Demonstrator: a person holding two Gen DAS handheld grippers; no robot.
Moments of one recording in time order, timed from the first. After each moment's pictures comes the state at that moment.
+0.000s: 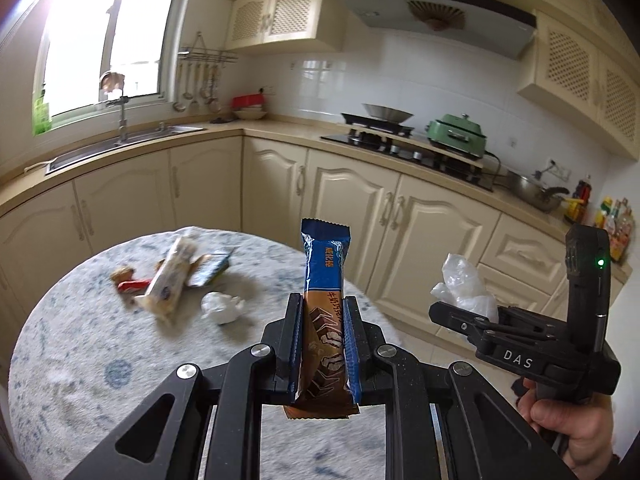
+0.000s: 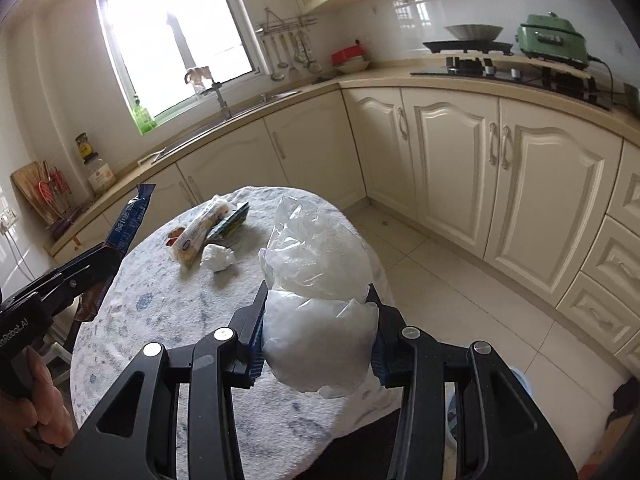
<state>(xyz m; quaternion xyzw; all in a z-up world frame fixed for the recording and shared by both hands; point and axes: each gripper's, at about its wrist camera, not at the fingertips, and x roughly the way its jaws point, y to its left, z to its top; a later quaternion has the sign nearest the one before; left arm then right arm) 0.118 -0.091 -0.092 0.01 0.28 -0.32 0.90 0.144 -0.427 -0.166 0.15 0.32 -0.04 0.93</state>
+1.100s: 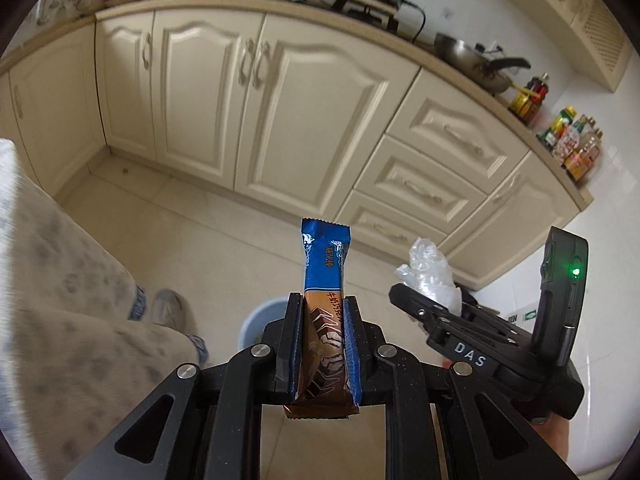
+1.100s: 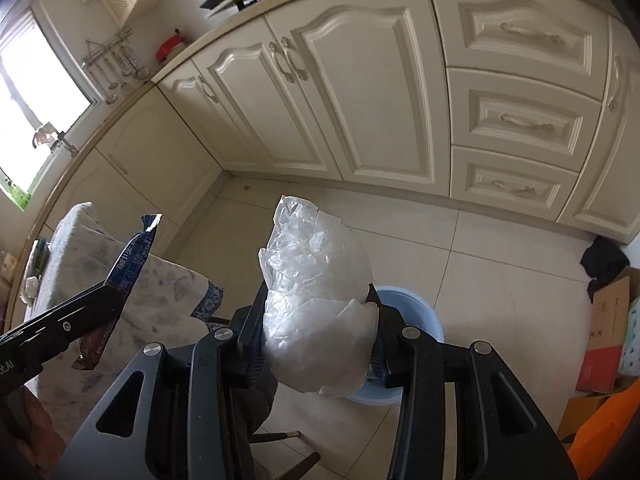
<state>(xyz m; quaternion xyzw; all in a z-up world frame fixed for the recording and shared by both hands) 0.197 -0.455 -0.234 0.07 0.49 -0.43 0.76 0.041 -0.666 -0.320 0.30 0.39 -0.23 0.84</state>
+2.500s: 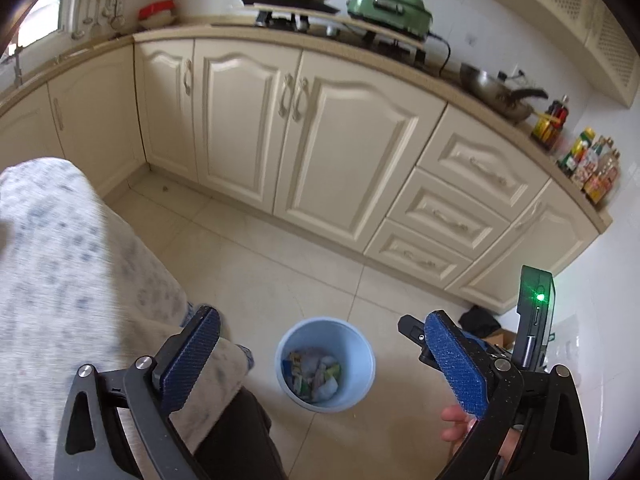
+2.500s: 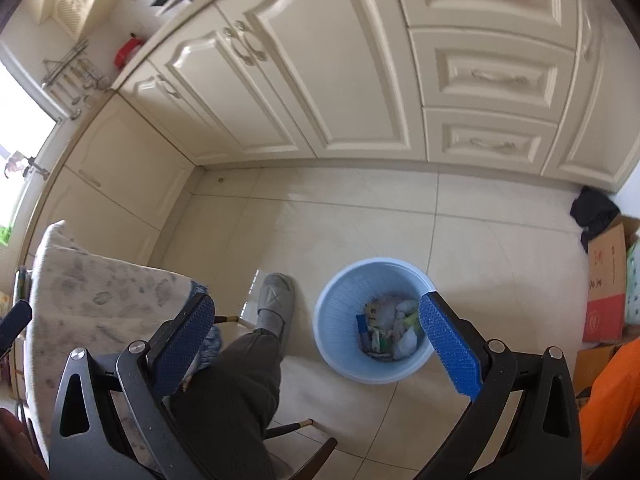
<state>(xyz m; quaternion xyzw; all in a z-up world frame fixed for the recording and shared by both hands) 0.196 -0.443 -0.208 0.06 0.44 -0.39 0.81 0.047 -0.654 -0.311 0.33 0.40 -0.27 0.81</state>
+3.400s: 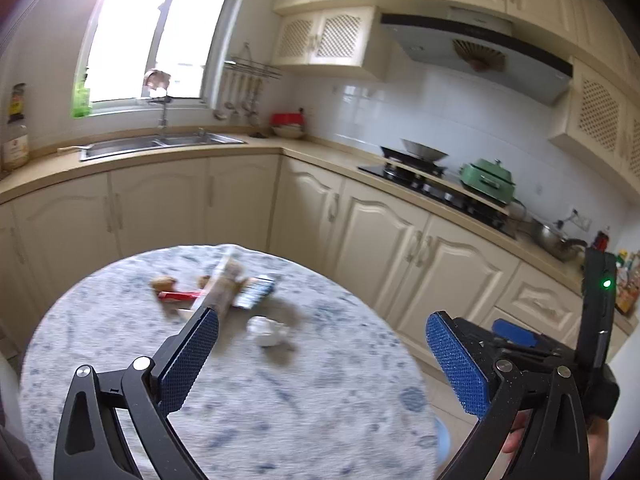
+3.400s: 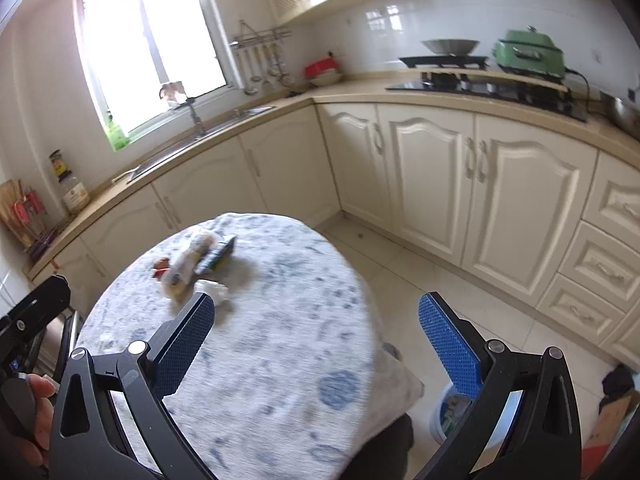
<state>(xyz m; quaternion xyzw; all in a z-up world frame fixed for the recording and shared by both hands) 0.078 -0.011 -0.080 -0.04 0.26 -0.25 0.93 0.181 -0.377 -0.126 0.14 0.31 -0.08 0.94</state>
